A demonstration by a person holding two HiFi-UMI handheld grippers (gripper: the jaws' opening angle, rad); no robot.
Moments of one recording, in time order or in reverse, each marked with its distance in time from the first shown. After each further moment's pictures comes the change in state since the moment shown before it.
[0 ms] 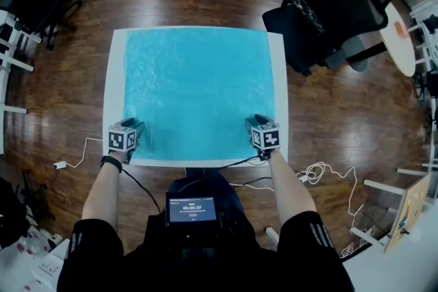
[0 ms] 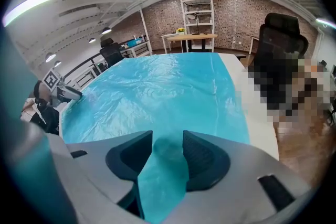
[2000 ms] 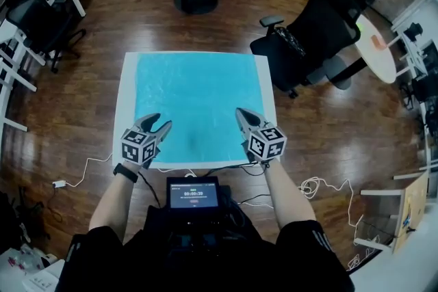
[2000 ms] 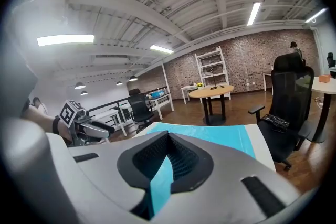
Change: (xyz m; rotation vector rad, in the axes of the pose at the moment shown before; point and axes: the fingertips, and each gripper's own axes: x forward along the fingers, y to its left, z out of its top) left arm -0.144 -0.156 0.121 0.196 -0.468 -0.255; right arm -0.194 0.141 0.169 -0.064 -0.604 0.206
